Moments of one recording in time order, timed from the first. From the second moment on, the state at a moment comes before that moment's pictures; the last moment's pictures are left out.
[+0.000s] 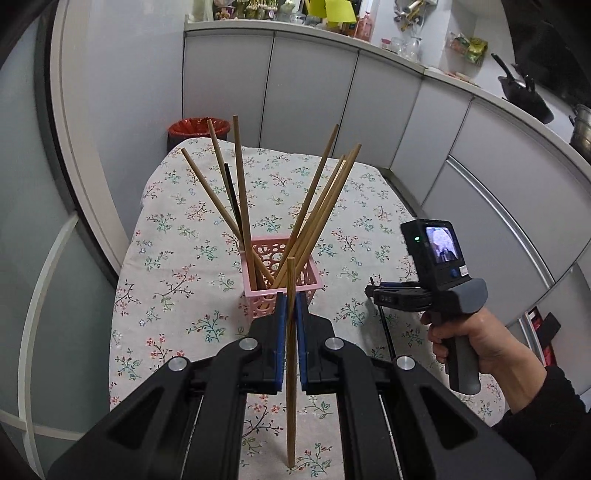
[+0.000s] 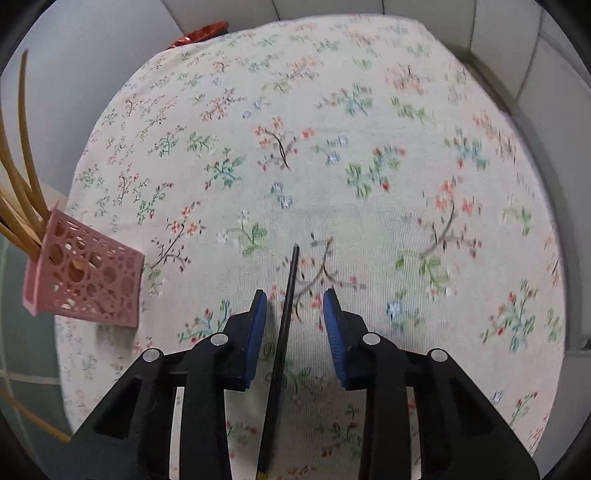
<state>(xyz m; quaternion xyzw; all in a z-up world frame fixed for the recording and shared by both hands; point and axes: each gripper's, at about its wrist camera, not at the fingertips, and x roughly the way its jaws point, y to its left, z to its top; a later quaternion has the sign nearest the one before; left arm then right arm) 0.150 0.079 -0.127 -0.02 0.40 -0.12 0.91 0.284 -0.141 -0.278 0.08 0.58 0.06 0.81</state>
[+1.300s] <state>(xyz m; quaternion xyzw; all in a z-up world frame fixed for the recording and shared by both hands) 0.119 0.112 -0.027 -0.11 0.16 -0.06 0.98 0.174 -0.145 -0.094 0.07 0.32 0.12 0.94</state>
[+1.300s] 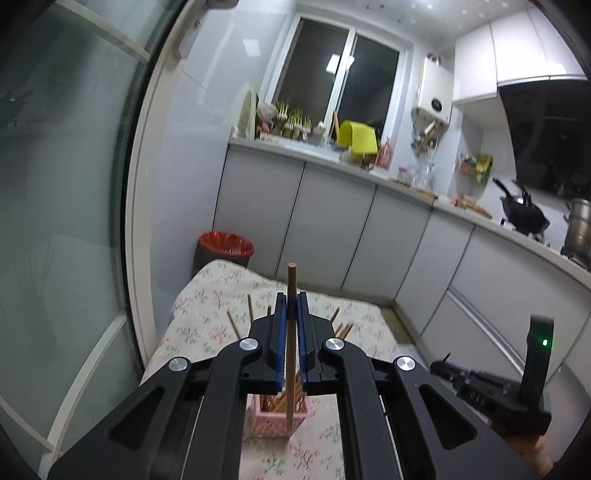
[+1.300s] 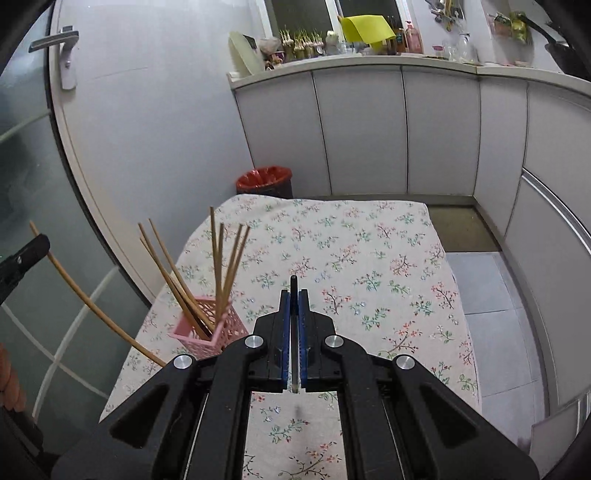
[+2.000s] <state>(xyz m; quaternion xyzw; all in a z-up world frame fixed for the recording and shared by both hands) 0.201 0.087 -0.082 -0.06 0.23 -0.02 0.97 0.168 -0.139 -0.095 0.08 0.32 0.13 0.94</state>
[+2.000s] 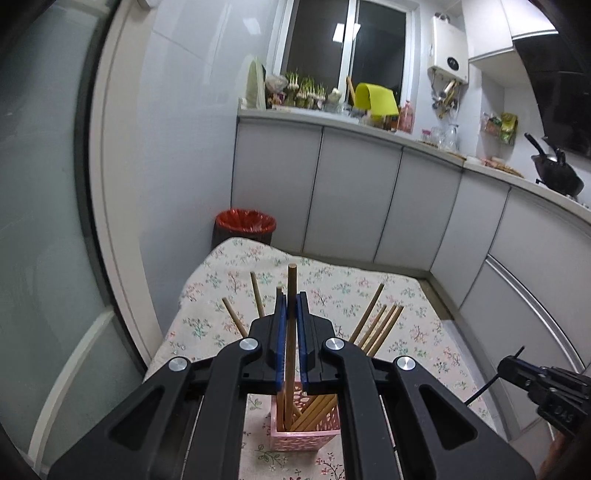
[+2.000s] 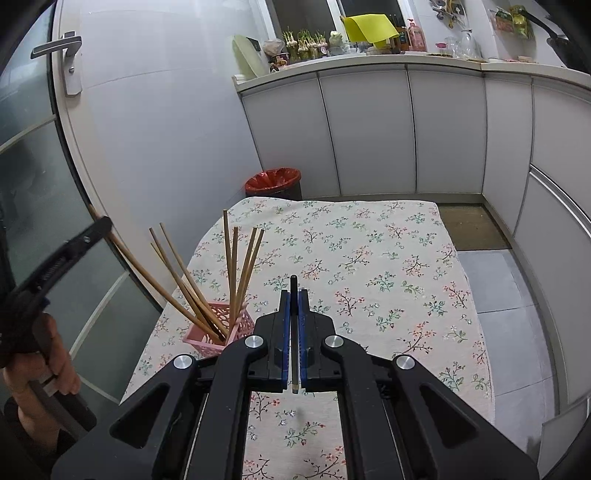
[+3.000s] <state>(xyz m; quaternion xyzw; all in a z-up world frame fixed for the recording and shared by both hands) 0.169 0.140 -0.129 -0.05 0.38 0.01 0.92 0.200 -0.059 -0.079 0.08 0.30 0.17 0.94</state>
